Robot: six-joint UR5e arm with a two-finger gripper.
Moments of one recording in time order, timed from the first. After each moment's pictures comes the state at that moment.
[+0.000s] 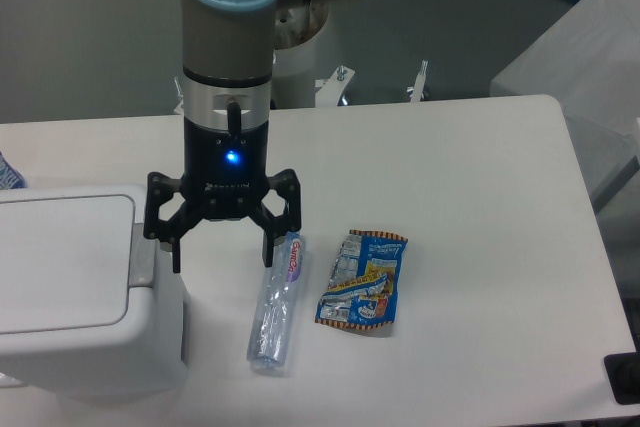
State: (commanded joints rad) arm 2.25 -1.82 -1.37 -0.99 1.34 0.00
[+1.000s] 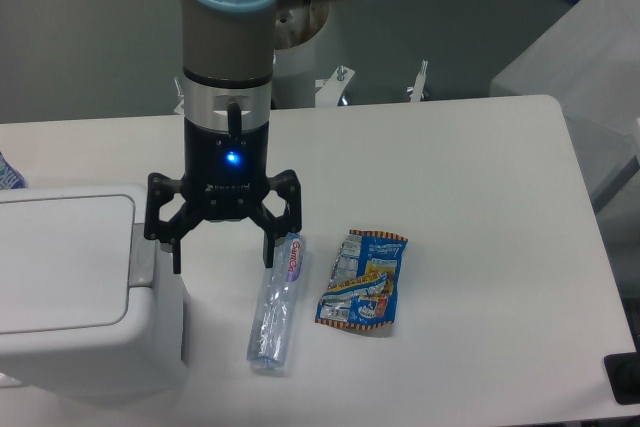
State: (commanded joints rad) arm 2.25 -1.83 -1.36 -0.99 1.34 0.00
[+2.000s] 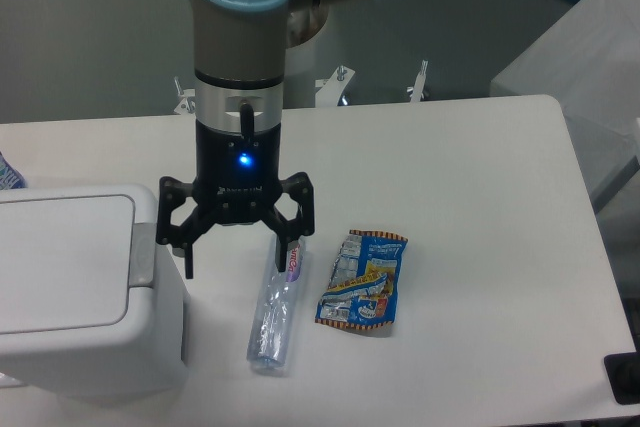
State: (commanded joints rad) arm 2.28 -1.84 -1.34 -0.99 1.34 0.01
